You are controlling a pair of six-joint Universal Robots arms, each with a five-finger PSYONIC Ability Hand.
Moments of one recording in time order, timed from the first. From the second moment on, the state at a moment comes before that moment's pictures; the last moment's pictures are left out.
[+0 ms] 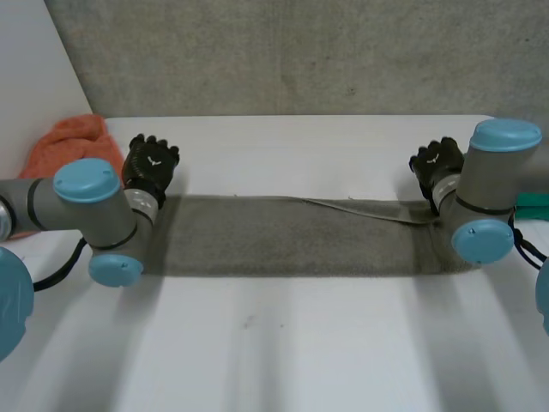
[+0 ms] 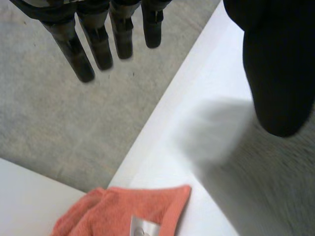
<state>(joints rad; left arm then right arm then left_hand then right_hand) 4.40 -2.44 -1.16 3.58 -1.61 3.87 1.84 -0.62 0.83 0.02 1.64 2.30 0.21 0.28 0.29 0.28 0.11 0.21 0.25 0.25 0.26 0.09</state>
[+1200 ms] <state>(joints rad) 4.34 -2.04 -1.74 3.63 -1.62 3.71 1.52 -1.08 1.66 -0.22 1.43 2.46 0.19 0.20 0.21 0.20 0.05 0.97 1.17 1.18 1.19 0.99</state>
